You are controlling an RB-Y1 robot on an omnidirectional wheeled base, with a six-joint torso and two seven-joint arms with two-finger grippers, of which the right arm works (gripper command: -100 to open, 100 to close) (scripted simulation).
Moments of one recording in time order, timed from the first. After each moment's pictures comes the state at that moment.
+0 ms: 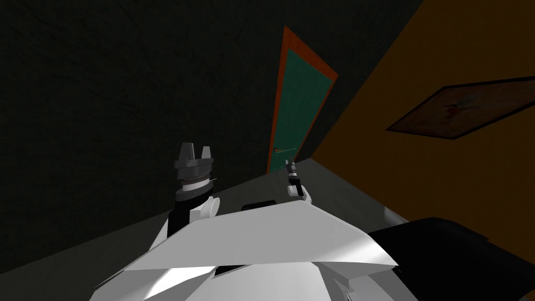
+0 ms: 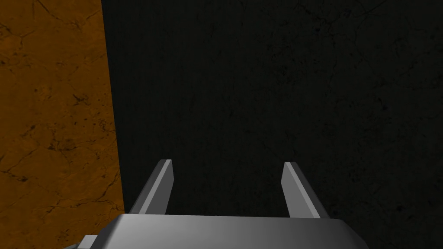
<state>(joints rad) 0.22 -0.12 -0.07 -1.57 -0.01 -0.63 -0.13</state>
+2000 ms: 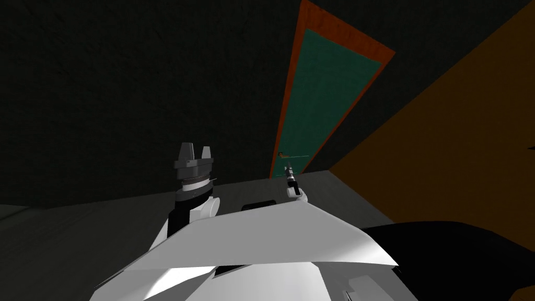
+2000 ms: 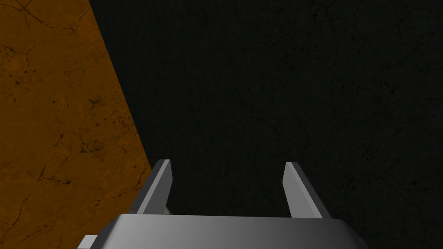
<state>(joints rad) 0.02 -0.18 -0.09 -1.02 -0.07 -0.75 -0.13</state>
